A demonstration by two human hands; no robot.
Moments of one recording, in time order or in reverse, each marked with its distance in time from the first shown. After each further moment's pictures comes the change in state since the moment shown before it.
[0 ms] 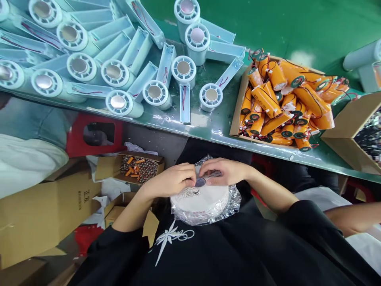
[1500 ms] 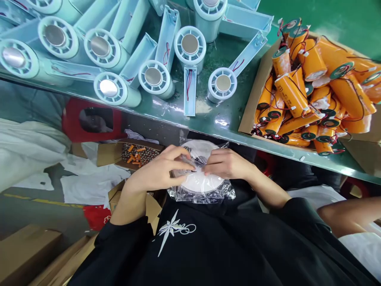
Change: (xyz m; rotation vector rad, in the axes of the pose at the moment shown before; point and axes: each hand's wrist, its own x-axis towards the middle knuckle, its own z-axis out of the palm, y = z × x) left_hand -0.016 -0.005 -0.021 0.113 0.253 -0.007; right_hand 0.004 0.014 0.003 -0.624 0.213 -0.362
